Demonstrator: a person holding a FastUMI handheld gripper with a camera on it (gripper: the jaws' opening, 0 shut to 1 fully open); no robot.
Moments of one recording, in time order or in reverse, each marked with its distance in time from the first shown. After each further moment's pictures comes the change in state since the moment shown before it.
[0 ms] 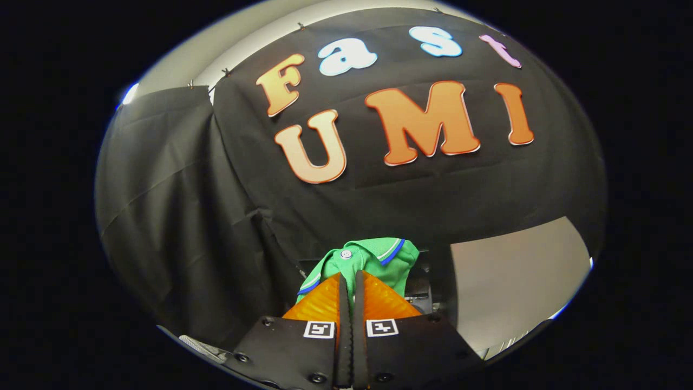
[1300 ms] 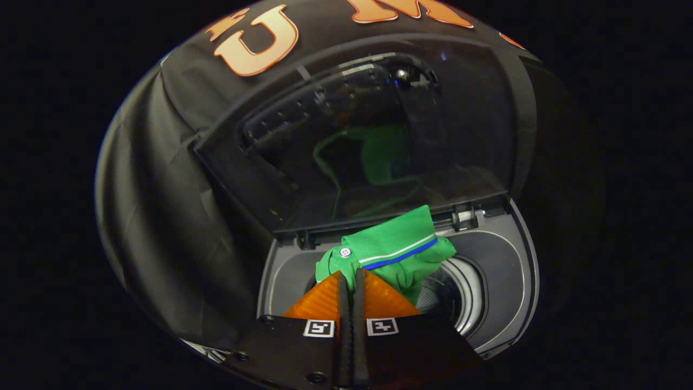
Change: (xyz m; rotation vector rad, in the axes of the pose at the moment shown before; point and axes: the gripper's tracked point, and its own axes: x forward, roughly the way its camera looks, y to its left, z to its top) arm 0.257 -0.074 -0.284 0.151 0.351 -0.088
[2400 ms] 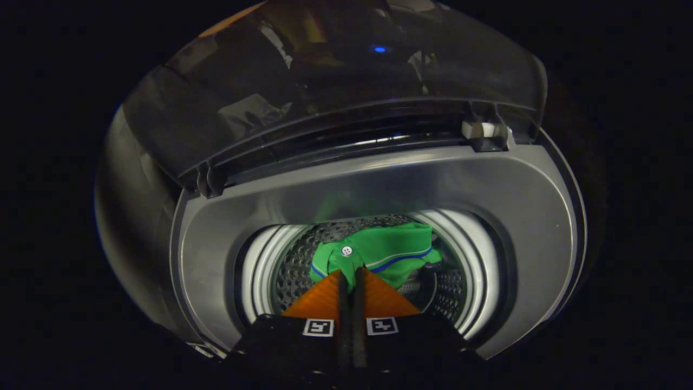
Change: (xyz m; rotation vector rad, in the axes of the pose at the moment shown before) arm 0.075 -0.049 -0.075 0.028 0.242 -0.194
